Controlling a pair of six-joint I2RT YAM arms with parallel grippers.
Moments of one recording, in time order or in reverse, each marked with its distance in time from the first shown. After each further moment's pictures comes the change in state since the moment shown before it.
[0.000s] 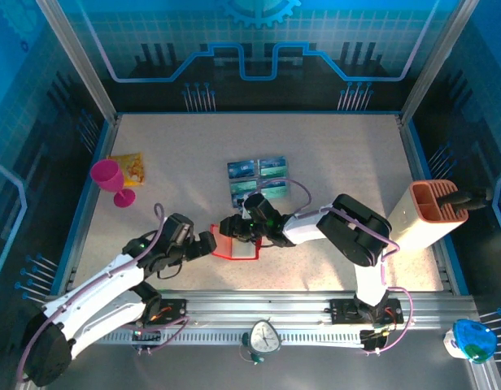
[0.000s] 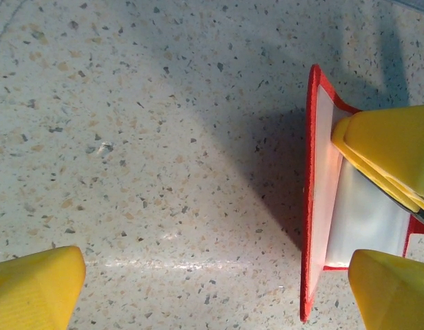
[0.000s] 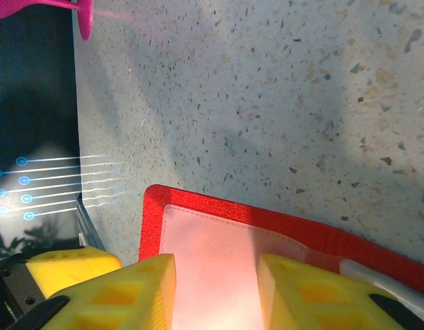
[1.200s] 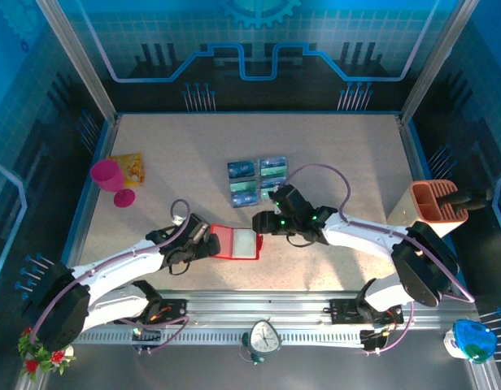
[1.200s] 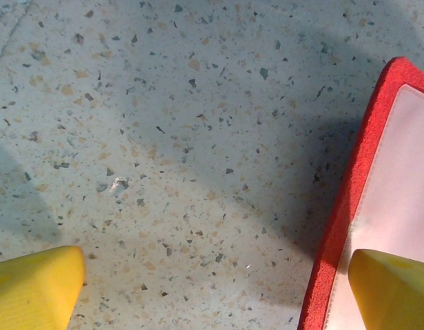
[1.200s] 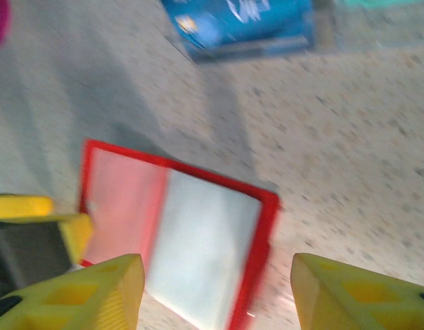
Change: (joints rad) left arm -0.074 0.268 0.026 0.087 -0.151 0.011; right arm -0.097 -0.486 -0.106 -0.637 0.248 -0.370
